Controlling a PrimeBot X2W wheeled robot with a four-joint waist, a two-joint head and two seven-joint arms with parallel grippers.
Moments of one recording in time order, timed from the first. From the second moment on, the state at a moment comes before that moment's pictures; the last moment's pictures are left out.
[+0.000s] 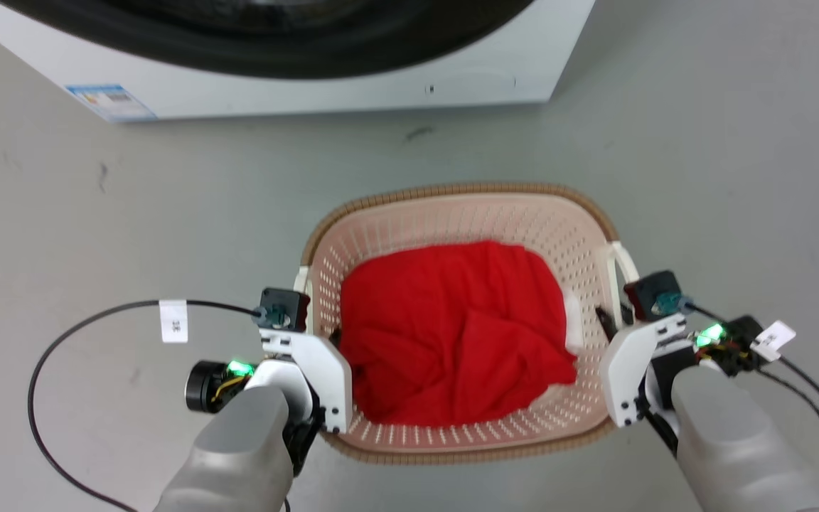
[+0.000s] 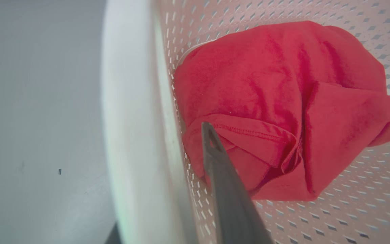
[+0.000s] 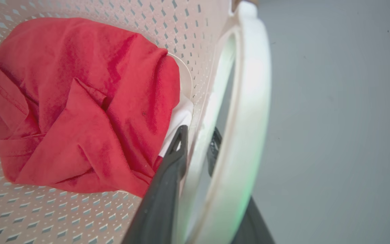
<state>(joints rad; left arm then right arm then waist) -0.75 0.05 -0.61 1.27 -0.60 -0.12 -0.14 -0.75 -0.08 0.23 1.28 -0.04 0.13 -0.22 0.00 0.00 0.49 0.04</state>
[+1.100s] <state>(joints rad) -0.52 0.09 -0.76 1.24 -0.79 -0.12 0.12 -0.52 -0.06 0.62 1.28 0.33 0.13 0.05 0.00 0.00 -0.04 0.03</state>
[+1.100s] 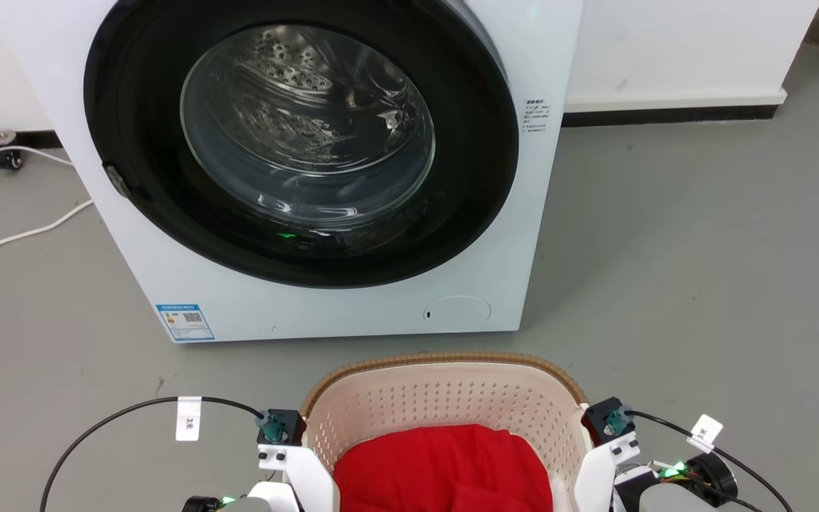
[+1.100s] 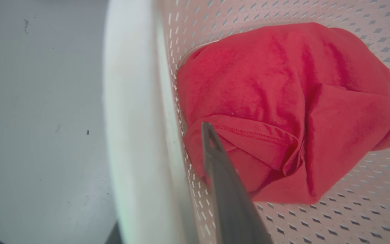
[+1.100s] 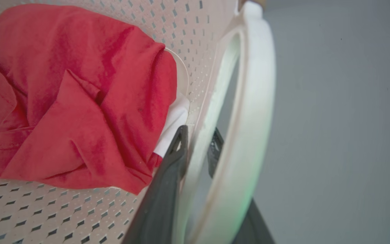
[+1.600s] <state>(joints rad) -0.52 0.10 -0.81 1.24 -0.84 -0.12 0.14 -0.51 -0.09 0.76 1.25 0.48 0.13 0.10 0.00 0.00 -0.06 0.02</state>
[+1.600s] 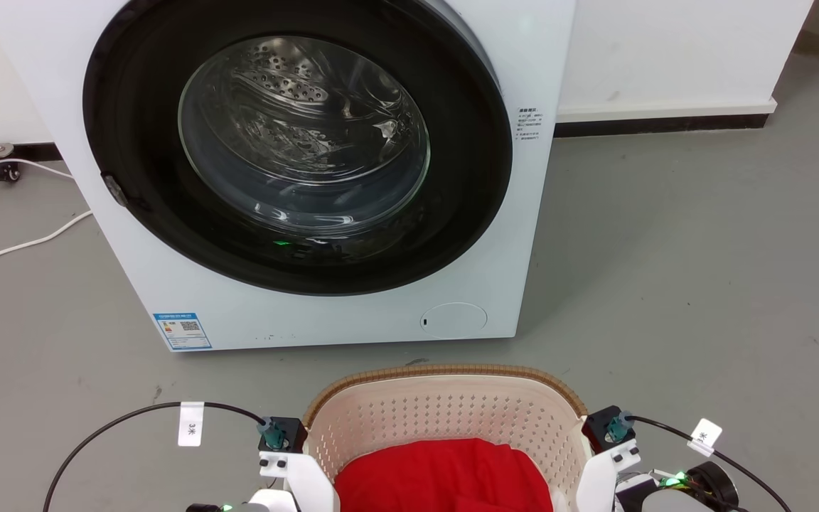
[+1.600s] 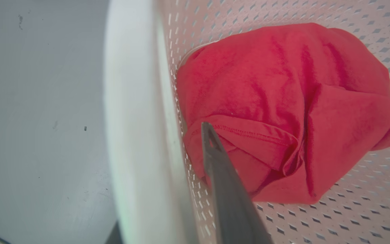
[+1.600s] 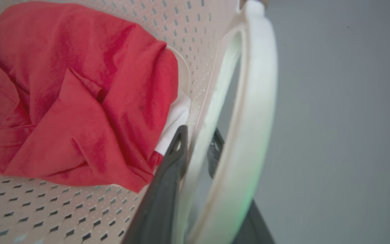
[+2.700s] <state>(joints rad) -0.52 0.10 -0.88 1.26 -0.92 -0.12 0.12 -0.53 -0.10 0.93 1.26 0.67 0.13 0.08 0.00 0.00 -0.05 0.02</state>
